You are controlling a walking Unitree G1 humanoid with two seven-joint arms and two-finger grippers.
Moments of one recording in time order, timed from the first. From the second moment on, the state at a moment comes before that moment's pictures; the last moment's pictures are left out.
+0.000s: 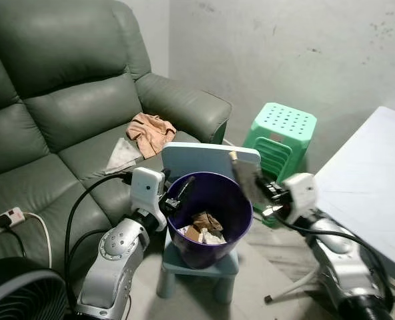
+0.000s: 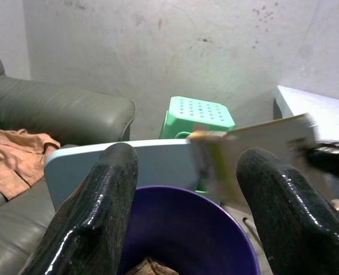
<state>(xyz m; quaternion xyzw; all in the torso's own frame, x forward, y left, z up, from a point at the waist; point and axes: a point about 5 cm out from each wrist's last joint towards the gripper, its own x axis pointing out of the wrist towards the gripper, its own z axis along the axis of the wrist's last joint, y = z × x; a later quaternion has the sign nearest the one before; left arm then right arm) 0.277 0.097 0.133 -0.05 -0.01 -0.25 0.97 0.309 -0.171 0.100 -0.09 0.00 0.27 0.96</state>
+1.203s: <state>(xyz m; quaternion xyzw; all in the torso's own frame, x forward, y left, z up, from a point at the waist) 0.213 0.086 0.102 -0.06 0.12 -0.26 0.96 0.345 -0.116 0.088 -0.11 0.06 0.36 0.93</state>
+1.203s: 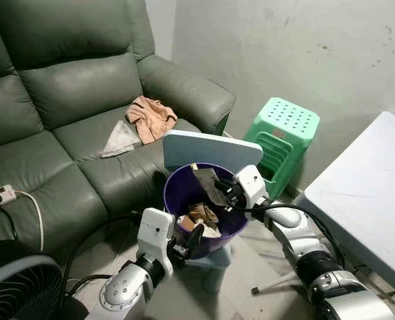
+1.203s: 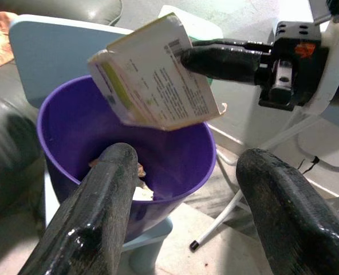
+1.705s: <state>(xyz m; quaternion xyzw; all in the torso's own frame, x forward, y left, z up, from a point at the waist) 0.210 0.086 0.112 -0.06 0.12 -0.26 0.96 0.348 -0.101 0.081 -0.11 0.08 0.33 0.94</state>
